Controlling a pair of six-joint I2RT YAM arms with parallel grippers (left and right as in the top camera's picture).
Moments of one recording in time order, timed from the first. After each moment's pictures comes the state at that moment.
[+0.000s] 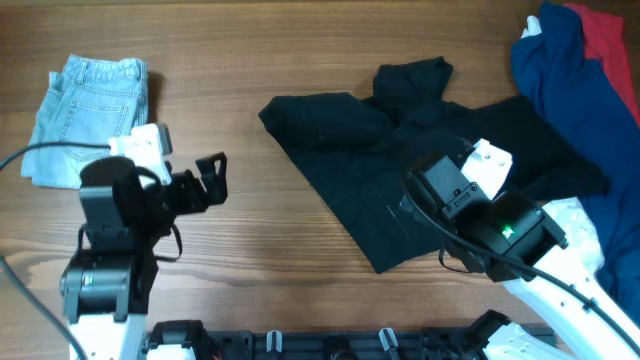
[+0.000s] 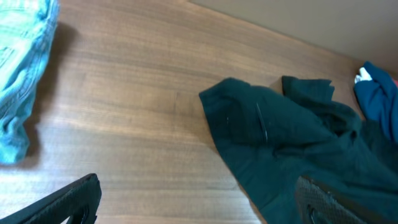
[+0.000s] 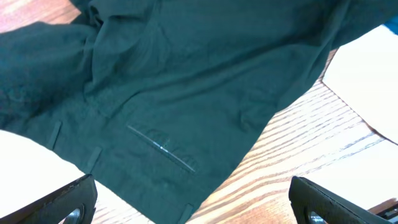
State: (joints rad) left arm 0.01 0.85 0.85 -0.64 0.23 -0.28; right arm 0.68 1.15 1.20 -1.32 0.46 1.07
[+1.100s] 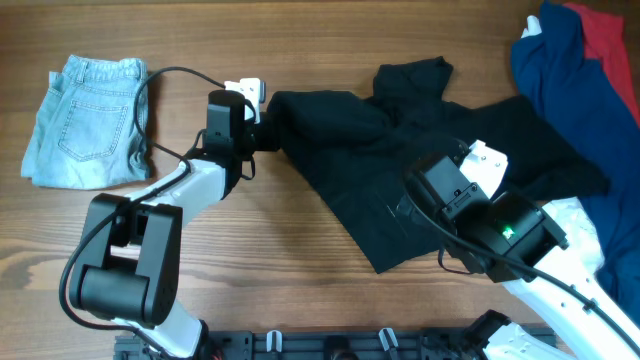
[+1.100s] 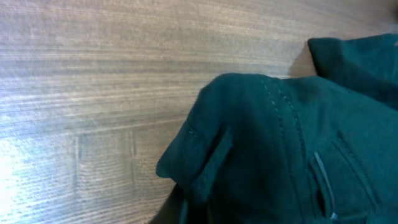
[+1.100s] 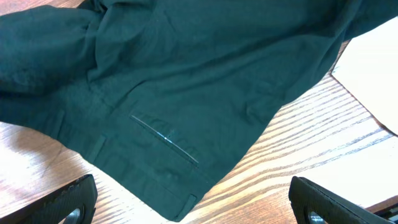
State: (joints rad) left arm -0.22 1.79 0.86 0.23 0.24 -0.29; right arm 0.68 1.15 1.20 -1.32 0.42 1.05
